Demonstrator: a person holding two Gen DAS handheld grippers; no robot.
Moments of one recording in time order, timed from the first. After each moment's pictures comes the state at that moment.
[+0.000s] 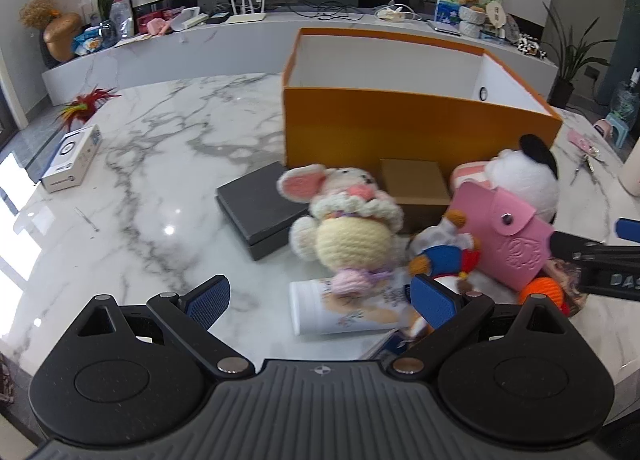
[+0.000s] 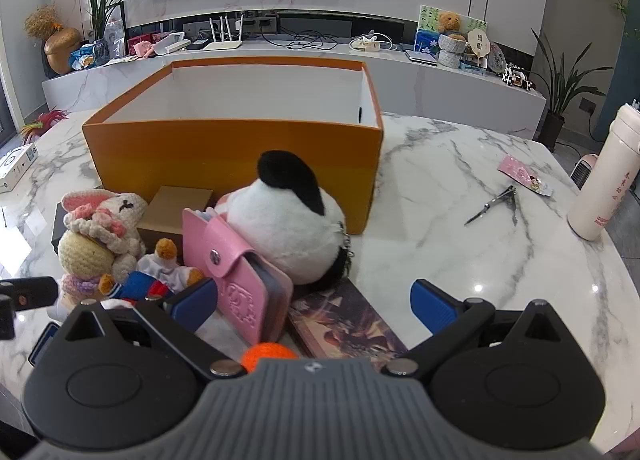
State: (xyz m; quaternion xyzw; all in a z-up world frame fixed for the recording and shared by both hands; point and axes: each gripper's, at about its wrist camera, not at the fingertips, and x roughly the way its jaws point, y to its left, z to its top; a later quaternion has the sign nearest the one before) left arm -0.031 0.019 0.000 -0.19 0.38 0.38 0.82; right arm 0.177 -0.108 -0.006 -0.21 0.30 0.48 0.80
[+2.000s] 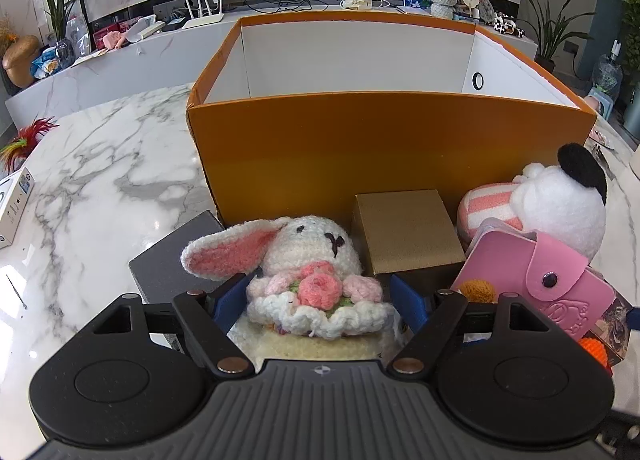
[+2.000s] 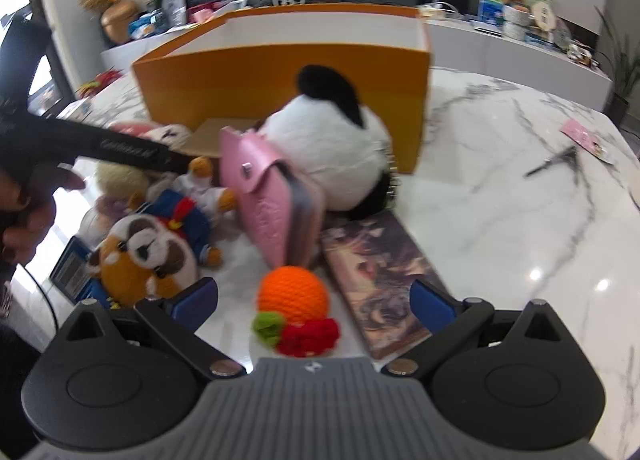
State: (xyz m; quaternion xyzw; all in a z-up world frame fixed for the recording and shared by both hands) left arm 0.050 0.066 -0.043 -0.17 0.39 0.37 0.83; right arm 0.179 -0.123 -0.048 -0.22 0.34 0.57 0.71
